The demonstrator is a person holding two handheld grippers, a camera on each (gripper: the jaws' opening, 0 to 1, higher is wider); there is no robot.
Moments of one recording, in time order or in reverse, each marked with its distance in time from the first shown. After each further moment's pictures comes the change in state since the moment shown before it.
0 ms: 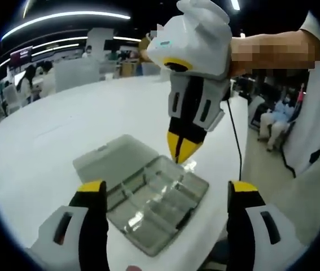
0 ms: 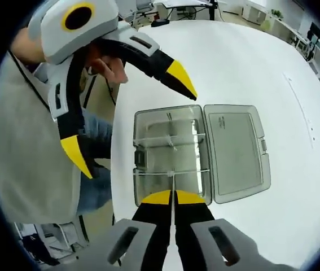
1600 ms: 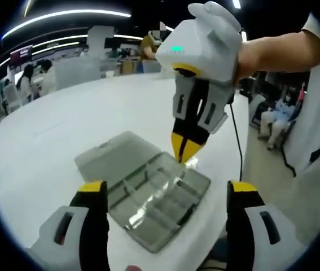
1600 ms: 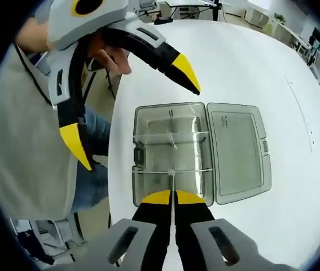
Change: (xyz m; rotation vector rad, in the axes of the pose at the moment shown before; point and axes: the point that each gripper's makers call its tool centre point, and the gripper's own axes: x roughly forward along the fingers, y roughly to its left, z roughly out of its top) left arm -0.003 0.001 -0.003 -0.001 0.017 0.006; right arm 0.001 0.006 -0.003 -0.042 0.001 -0.027
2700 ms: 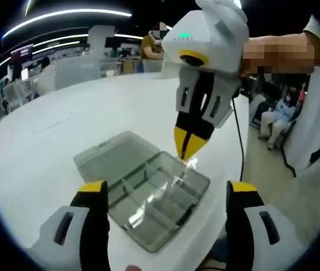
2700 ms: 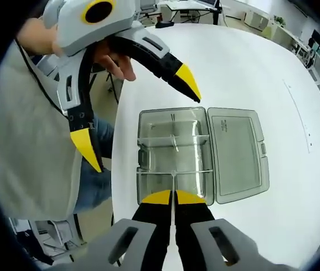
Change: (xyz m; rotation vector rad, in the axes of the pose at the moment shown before) left arm 0.002 0.000 -0.002 -0.007 0.006 0.003; right arm -0.005 0.004 0.003 -0.008 -0.019 0.000
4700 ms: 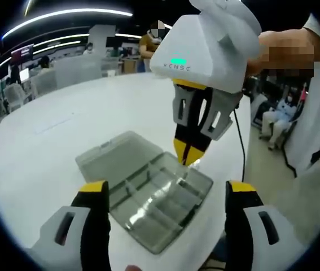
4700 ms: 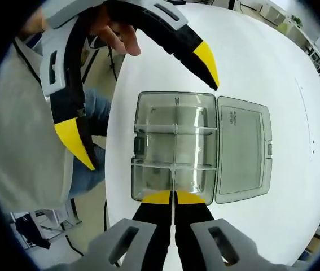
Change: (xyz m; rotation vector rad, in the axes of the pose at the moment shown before) left arm 0.002 0.006 0.002 -0.002 0.001 0.008; right arm 0.016 -0.004 -0.009 -0.077 0.181 -0.006
